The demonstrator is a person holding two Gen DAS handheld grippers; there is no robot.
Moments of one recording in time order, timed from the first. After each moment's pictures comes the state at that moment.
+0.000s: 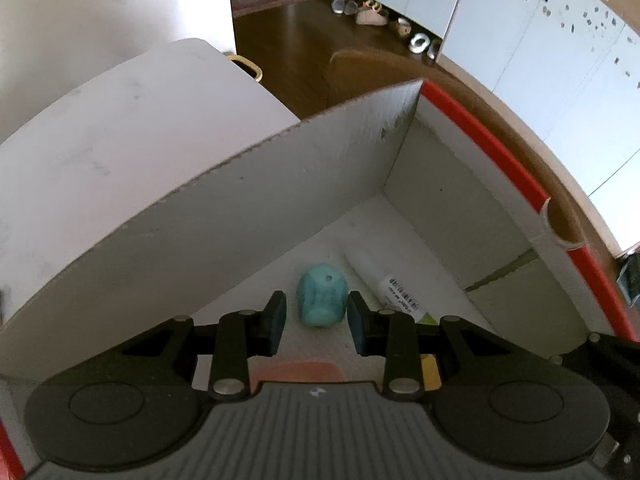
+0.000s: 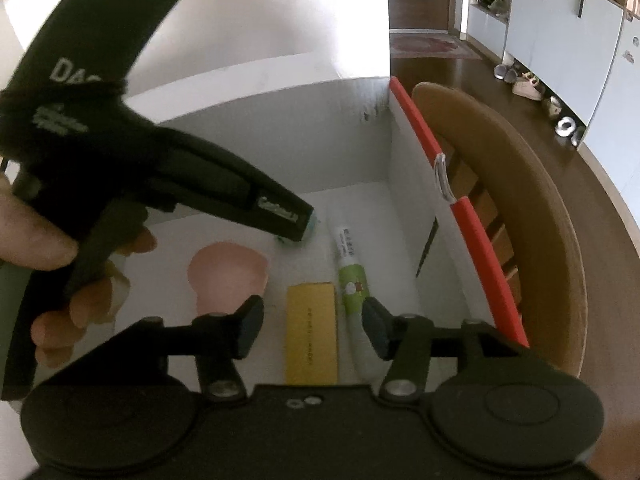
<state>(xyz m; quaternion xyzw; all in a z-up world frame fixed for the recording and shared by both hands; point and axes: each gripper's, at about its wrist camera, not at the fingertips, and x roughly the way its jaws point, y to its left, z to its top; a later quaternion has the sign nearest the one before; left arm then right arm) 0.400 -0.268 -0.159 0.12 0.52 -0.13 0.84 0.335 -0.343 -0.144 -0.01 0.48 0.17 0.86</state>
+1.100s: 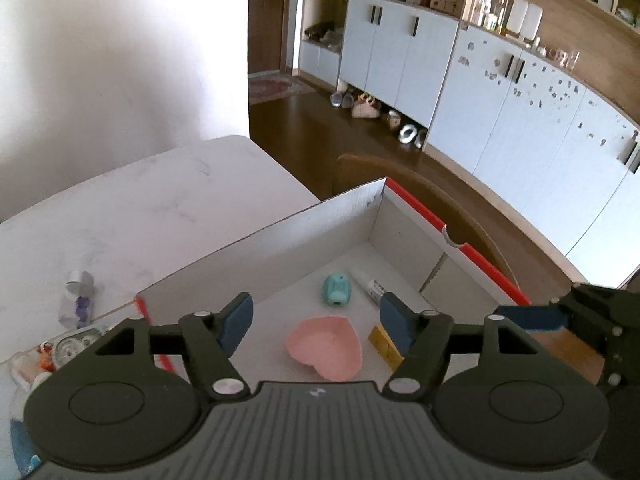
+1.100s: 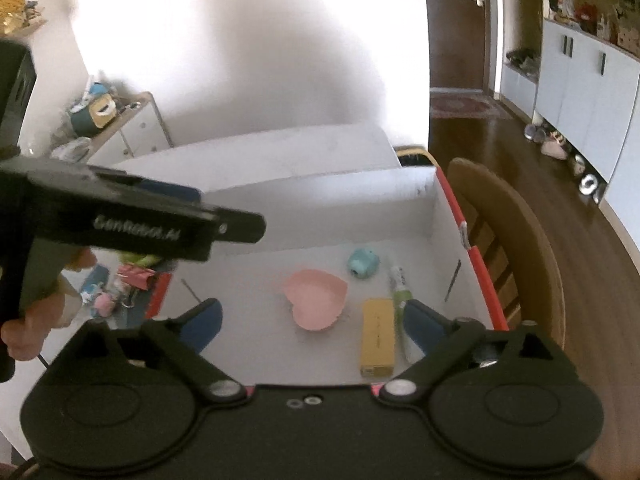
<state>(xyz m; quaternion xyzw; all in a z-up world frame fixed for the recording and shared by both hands) 0.292 -0.215 -0.055 0.09 0.39 -0.15 0.90 0.265 -0.334 -0.067 -0.01 0.40 0.23 0.89</state>
